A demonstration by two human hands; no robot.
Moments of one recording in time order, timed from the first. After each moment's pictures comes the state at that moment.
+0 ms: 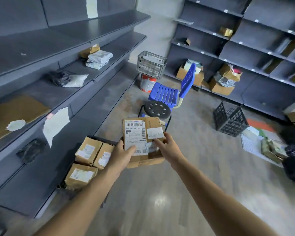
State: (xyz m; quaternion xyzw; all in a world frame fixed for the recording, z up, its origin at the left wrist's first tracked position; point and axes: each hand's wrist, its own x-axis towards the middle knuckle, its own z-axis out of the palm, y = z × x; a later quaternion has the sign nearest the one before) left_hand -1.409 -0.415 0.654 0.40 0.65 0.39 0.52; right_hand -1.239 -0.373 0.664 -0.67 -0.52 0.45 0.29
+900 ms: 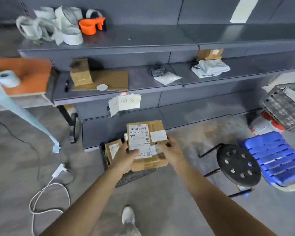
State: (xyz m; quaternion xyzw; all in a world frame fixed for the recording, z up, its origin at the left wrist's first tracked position) left_hand -1.339 -0.269 0.598 0.02 0.79 0.52 0.33; right_hand -1.270 -0.095 0.578 -0.38 -0.71 0.59 -0.01
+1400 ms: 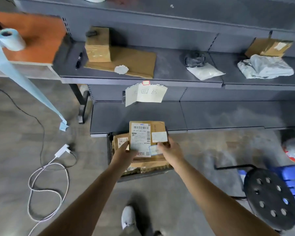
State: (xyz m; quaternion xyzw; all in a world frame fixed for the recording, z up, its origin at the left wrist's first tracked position) left_hand -1.465 -0.264 0.443 -0.06 0.80 0.49 0.32; right_hand -1.420 -0.076 0.436 -0.33 -0.80 0.49 -0.10
